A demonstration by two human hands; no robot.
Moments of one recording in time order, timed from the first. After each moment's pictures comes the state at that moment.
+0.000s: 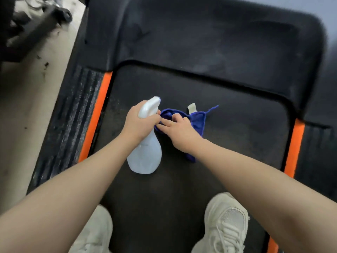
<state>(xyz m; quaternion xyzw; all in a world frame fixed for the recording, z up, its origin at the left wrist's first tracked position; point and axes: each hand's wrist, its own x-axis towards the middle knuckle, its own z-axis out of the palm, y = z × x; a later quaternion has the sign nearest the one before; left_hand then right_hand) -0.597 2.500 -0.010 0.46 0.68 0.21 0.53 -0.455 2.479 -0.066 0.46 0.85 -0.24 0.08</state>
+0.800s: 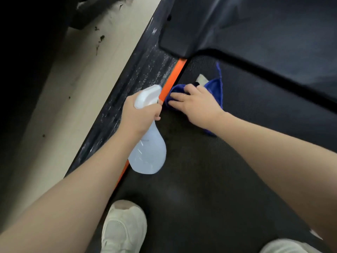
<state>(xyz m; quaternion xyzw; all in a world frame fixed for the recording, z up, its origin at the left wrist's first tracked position) -0.740 2.507 -0.019 0.33 0.74 0.34 0.47 -0.590 2.567 -0.089 0.34 0.94 -0.01 0.06</state>
